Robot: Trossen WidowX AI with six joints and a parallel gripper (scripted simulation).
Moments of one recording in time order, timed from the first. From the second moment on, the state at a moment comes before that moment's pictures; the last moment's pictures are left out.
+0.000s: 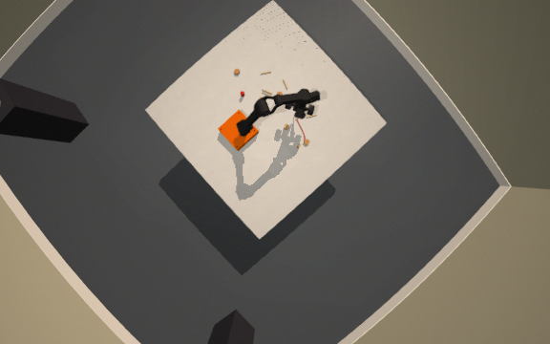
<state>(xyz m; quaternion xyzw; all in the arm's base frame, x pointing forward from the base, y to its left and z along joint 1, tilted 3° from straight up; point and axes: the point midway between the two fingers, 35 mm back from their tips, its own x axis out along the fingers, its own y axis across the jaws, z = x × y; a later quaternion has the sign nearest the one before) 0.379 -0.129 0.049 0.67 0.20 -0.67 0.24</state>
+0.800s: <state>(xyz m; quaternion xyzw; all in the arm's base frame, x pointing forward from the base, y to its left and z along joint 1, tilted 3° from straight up) 0.403 -0.110 0.048 0.67 0.20 -0.67 0.24</state>
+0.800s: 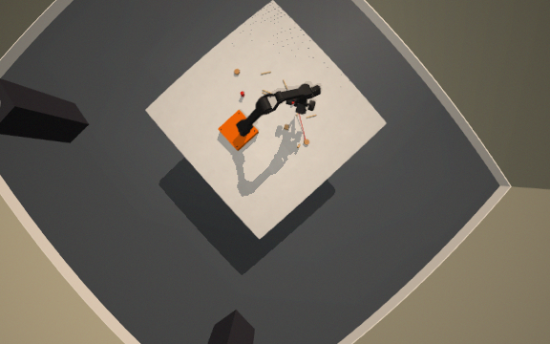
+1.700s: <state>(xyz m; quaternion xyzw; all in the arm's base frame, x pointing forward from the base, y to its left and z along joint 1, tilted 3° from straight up) 0.400 -0.098 0.034 0.68 0.21 -0.67 0.24</state>
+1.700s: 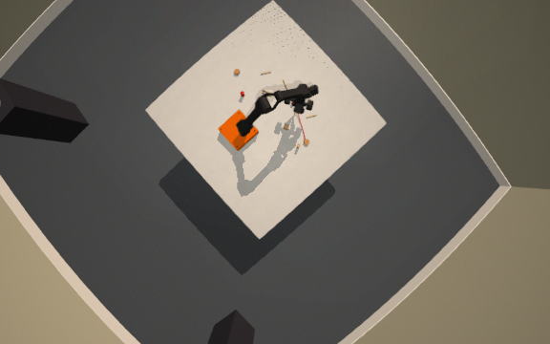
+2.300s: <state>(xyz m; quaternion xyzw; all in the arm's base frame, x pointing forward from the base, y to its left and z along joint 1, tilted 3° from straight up) 0.385 -0.092 0.019 0.68 0.21 -0.67 0.24</state>
